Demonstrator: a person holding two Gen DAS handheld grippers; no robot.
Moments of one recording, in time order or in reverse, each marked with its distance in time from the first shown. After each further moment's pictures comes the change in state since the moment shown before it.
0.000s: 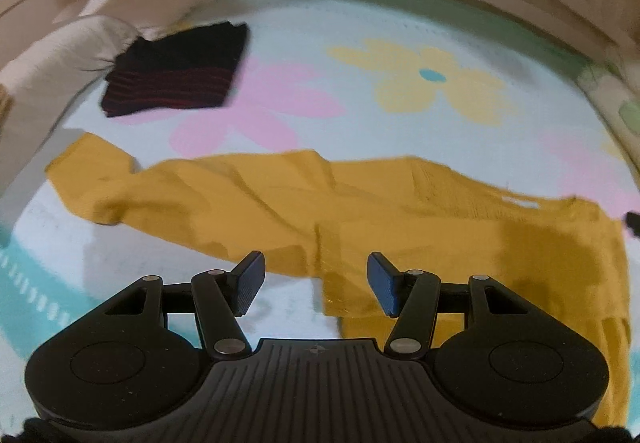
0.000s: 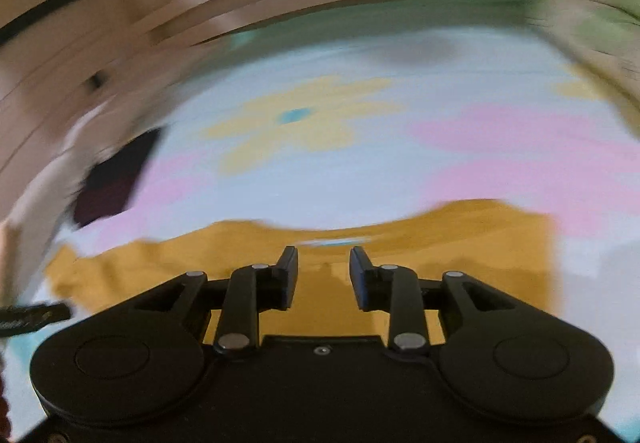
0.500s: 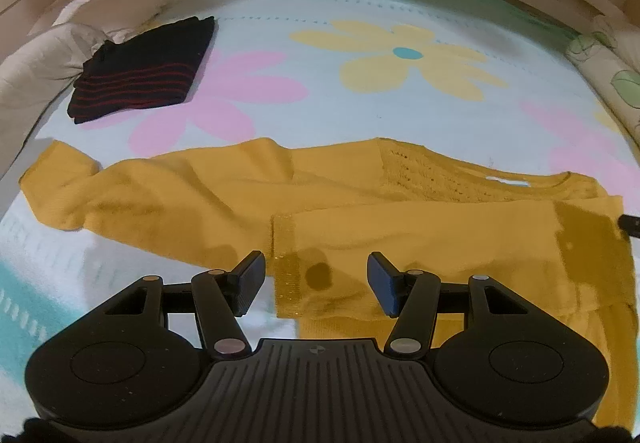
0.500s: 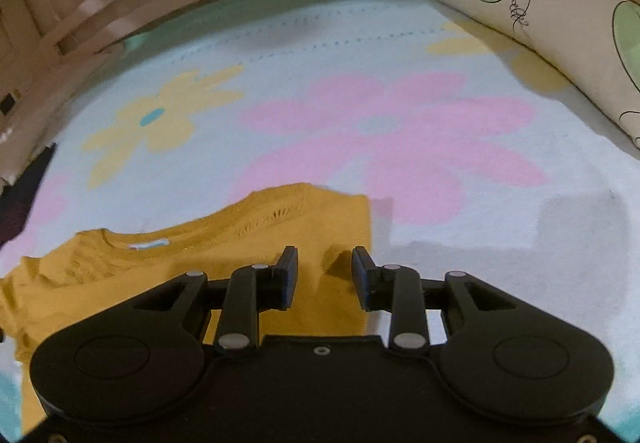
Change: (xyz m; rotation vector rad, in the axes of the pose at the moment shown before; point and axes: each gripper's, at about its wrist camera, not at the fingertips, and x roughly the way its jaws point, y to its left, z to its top) left arm 0.014 -0.028 -0.002 0.050 0.017 0.002; right arm 0.033 -0.066 -0.008 0.052 0.072 -0.181
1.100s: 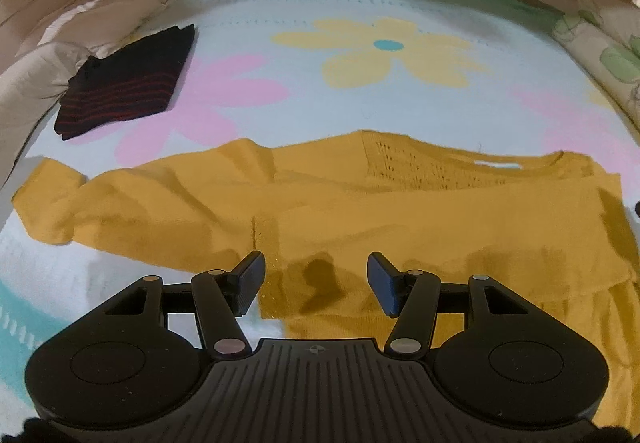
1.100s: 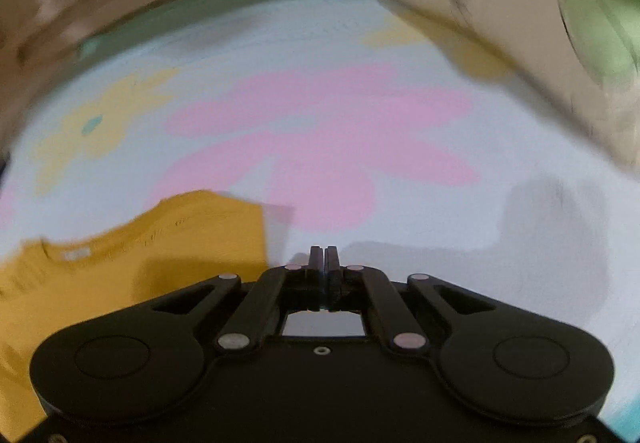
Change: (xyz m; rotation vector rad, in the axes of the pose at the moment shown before) left arm 0.006 -0.017 -0.005 0.073 -0.003 -0.006; right arm -0.003 -0.074 0.004 0.120 0.014 0.032
